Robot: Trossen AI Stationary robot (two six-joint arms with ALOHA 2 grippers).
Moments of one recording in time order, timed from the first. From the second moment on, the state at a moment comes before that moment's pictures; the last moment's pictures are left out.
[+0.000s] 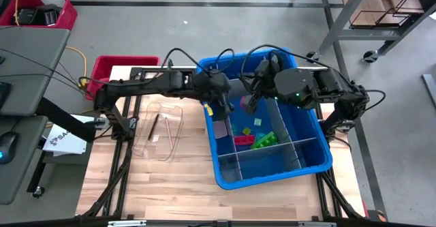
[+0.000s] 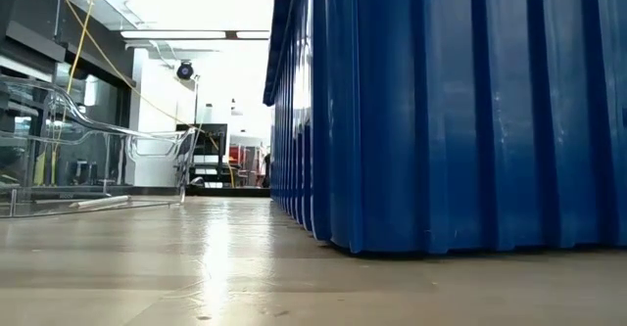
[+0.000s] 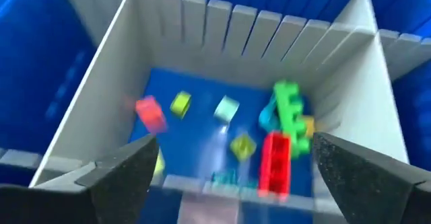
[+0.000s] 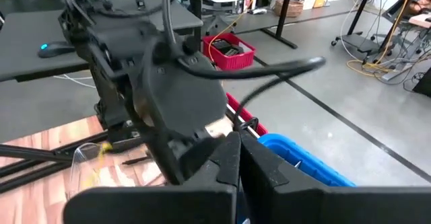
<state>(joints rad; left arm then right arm) 0.10 1.74 1.79 -0.77 -0.10 -0.23 0.20 1.71 2.35 -1.10 0.73 0.26</state>
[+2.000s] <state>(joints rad) 0.09 1.36 0.59 -0.69 -0.20 -1.55 0.20 1.71 2.35 -1.12 0.67 0.23</state>
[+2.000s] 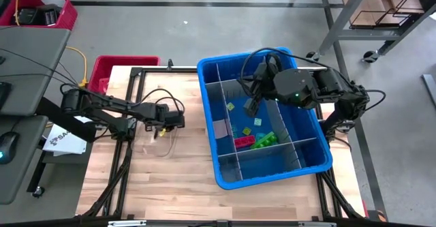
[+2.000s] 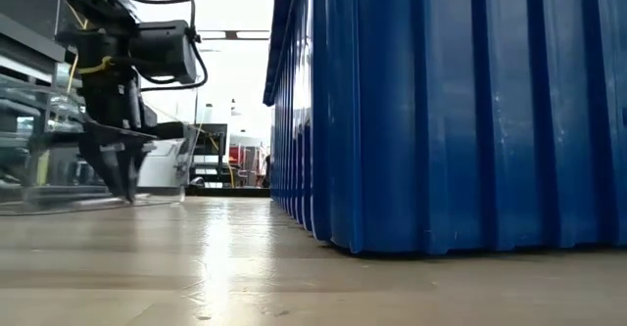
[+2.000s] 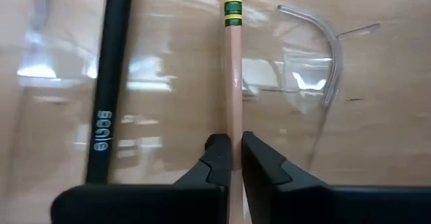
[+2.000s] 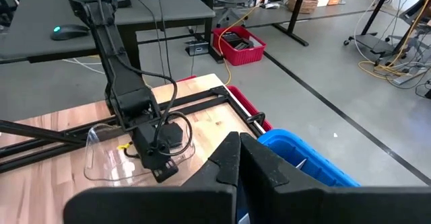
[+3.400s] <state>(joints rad) 0.44 1.87 1.77 -0.04 -0.17 -0.18 0.20 1.71 2.35 -1.02 0.67 0.22</state>
